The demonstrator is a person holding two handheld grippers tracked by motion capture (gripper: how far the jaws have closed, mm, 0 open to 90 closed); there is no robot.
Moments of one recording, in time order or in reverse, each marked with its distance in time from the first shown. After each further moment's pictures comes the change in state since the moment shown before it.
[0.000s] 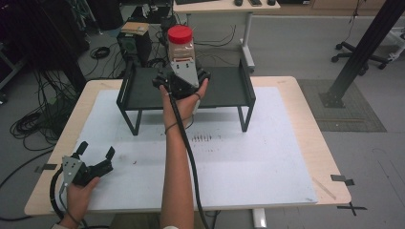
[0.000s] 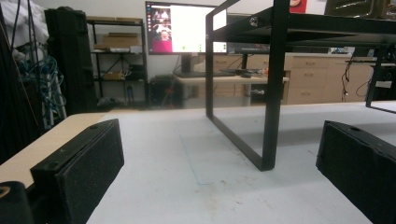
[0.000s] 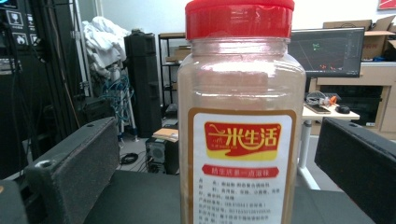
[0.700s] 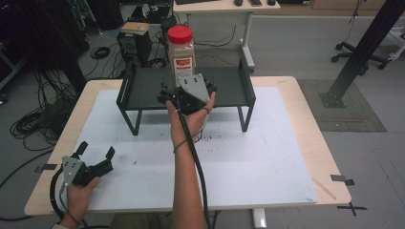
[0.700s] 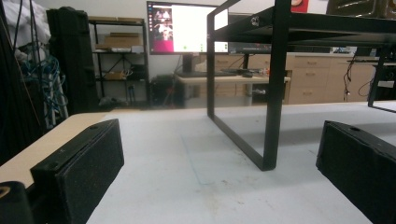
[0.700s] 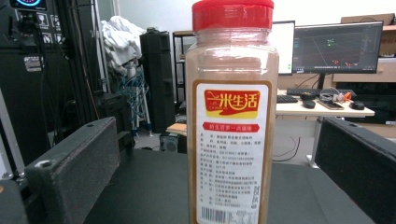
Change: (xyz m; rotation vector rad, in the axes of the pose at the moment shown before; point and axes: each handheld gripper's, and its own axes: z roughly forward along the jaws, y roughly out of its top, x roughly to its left) left arm 0.000 0.000 0.000 0.000 0.007 0.003; right arm -0.011 -0.006 -0.044 0.010 0.065 0.005
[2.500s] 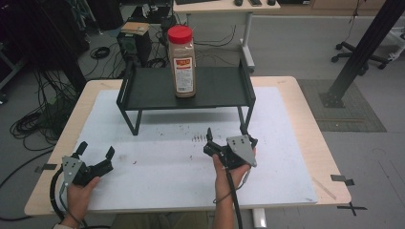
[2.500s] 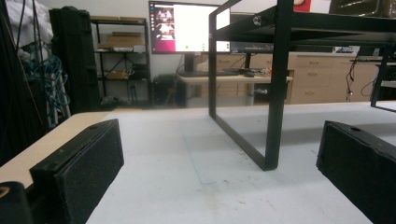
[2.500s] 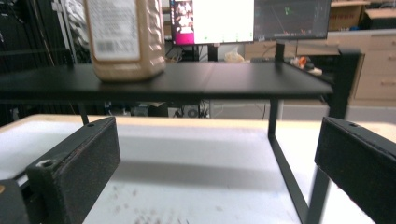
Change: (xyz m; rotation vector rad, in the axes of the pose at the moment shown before) left arm 0.000 0.000 0.000 0.003 0.007 -0.001; right arm -0.089 -0.119 -0.106 0.063 -0.104 0.013
